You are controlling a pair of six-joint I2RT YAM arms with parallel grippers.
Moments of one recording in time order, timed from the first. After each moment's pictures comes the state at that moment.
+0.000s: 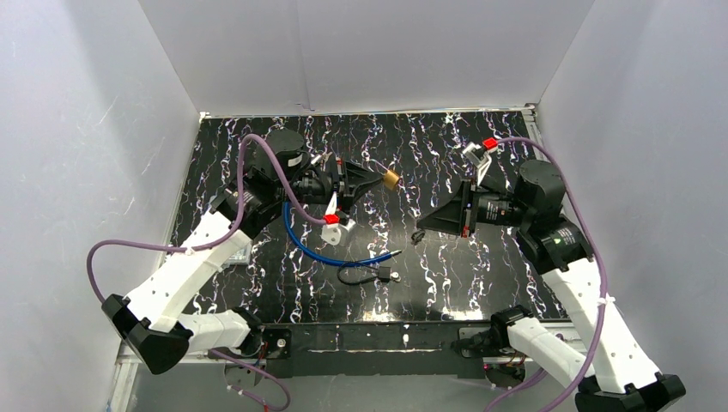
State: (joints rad) left arm -0.69 1.19 1.35 -0.50 0.81 1.51; right arm 0.38 0.82 0.97 -0.35 -1.00 0.63
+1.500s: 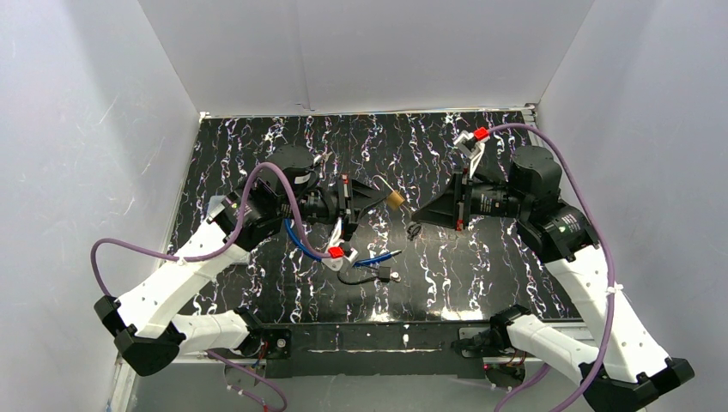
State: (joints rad) left arm -0.82 1.15 1.36 -0.65 0.68 1.72; right arm 0.49 0.91 1.19 -0.55 -0.87 0.46
